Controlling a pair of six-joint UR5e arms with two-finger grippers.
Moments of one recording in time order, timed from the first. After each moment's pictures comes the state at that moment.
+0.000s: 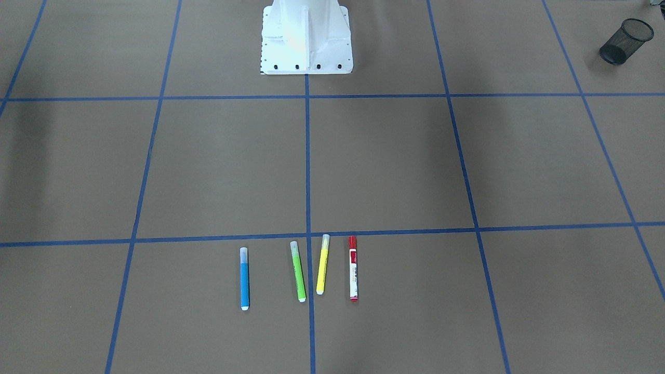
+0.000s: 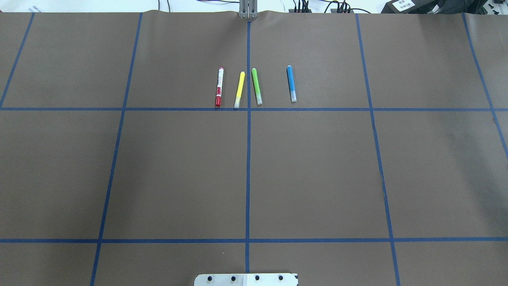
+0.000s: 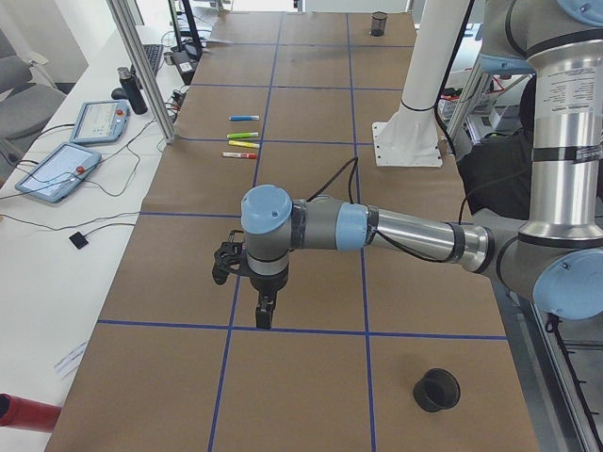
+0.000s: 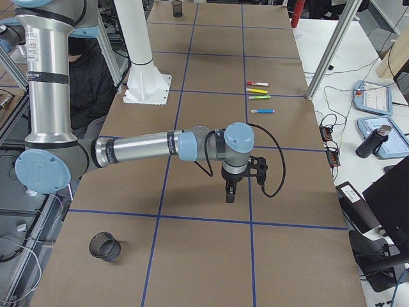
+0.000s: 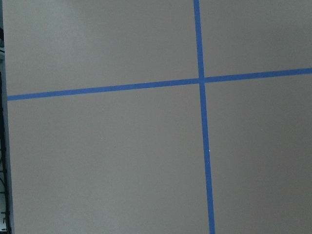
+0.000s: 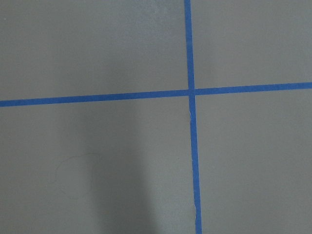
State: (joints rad) left arm -1.63 -1.54 -1.83 -1.39 -2.24 0.11; right arm 1.52 -1.59 1.77 -1.68 2.35 0.14
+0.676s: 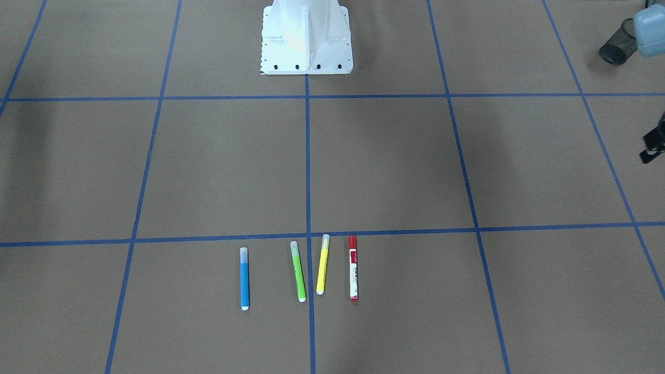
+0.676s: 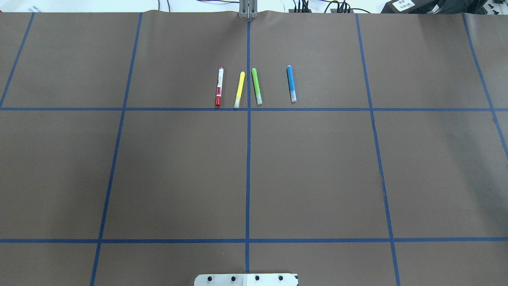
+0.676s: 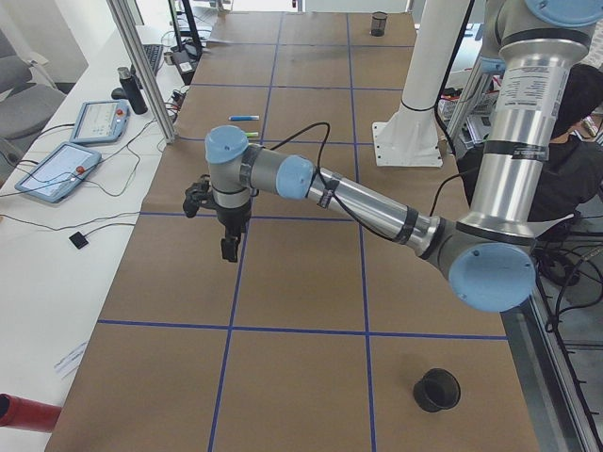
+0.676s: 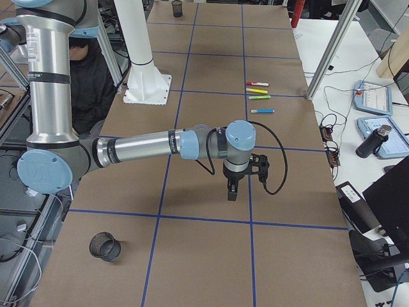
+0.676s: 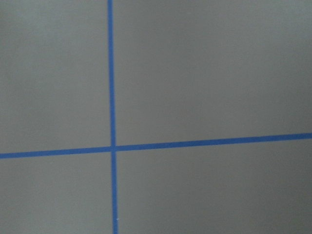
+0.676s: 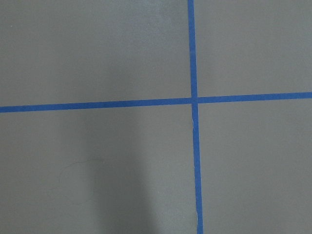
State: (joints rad) left arm -1.33 -1.84 -1.79 -1.40 -2.24 -0.32; right arm 1.52 -1.59 1.78 -1.68 2.36 0.14
